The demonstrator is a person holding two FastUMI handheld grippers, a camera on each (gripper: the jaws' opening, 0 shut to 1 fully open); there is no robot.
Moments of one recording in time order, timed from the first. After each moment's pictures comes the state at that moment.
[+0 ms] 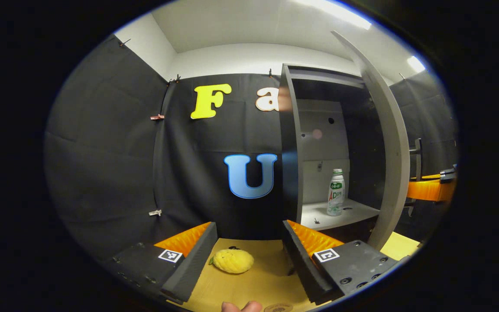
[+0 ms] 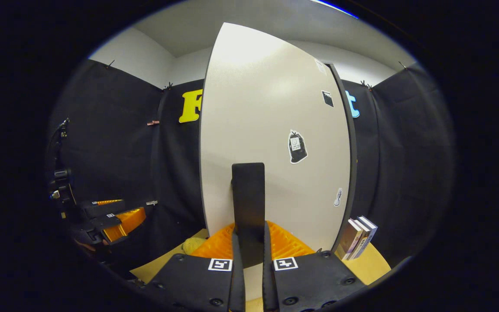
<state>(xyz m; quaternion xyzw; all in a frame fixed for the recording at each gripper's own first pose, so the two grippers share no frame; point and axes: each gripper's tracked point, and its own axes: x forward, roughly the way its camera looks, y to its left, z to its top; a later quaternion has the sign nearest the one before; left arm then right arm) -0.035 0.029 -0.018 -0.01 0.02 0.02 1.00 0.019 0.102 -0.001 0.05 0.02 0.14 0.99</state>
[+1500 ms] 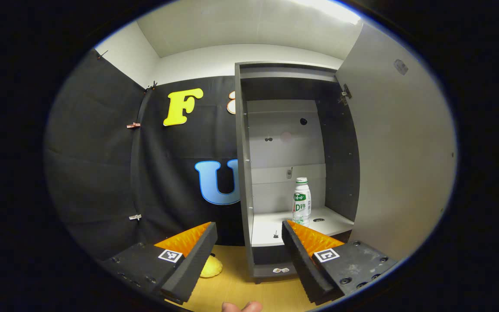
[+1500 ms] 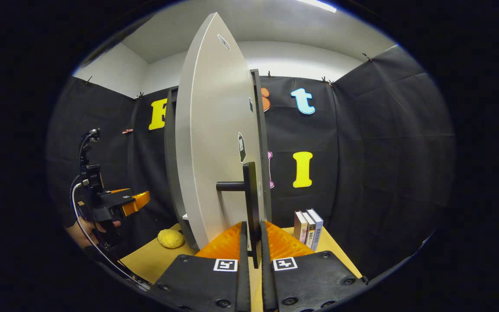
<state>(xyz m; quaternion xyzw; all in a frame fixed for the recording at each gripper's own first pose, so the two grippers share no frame) -0.002 -0.104 0.005 0.01 0.01 -0.01 1.00 -0.035 -0.116 -0.007 0.07 0.03 0.06 1.00</state>
